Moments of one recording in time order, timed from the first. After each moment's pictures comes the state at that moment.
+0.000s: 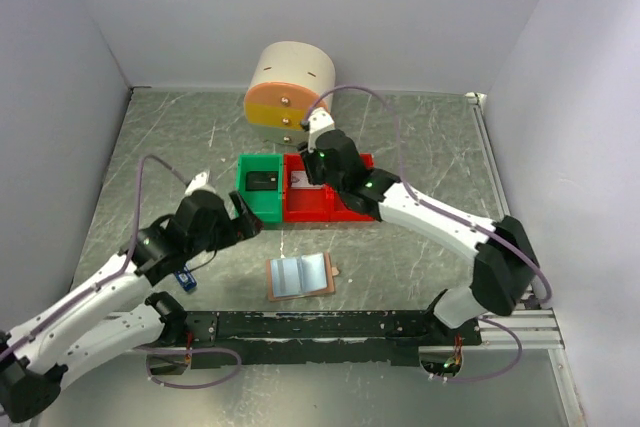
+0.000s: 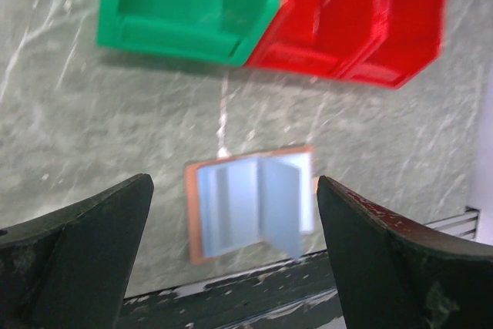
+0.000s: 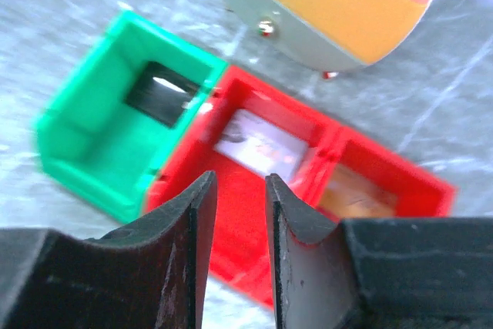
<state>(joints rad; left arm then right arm) -0.73 0.71 0.61 -0.60 -0.20 -0.95 0.83 1.55 1.17 -0.10 0.32 -0.01</state>
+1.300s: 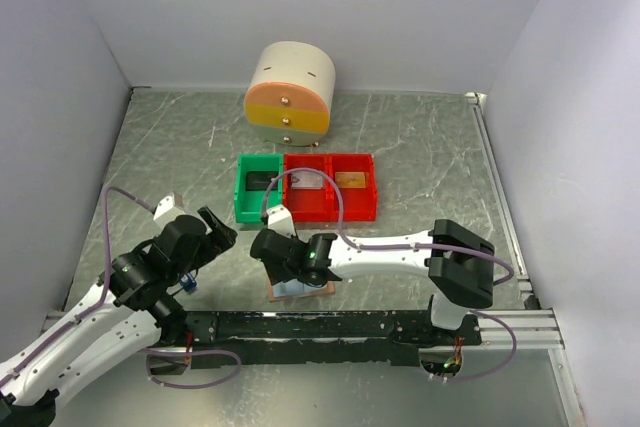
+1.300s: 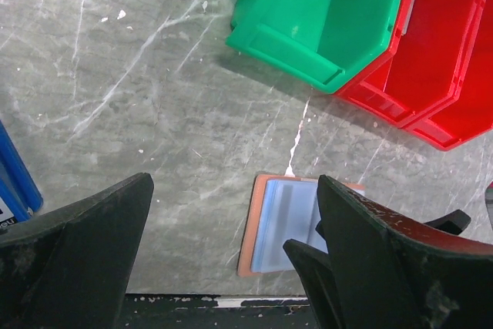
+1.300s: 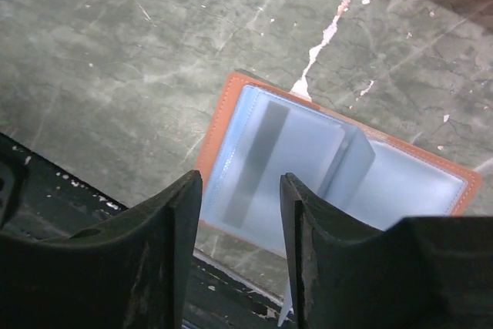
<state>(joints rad) -0.72 0.53 0.55 -0.79 -0.42 -1.11 1.32 1.68 1.09 -0.39 0.35 0.74</state>
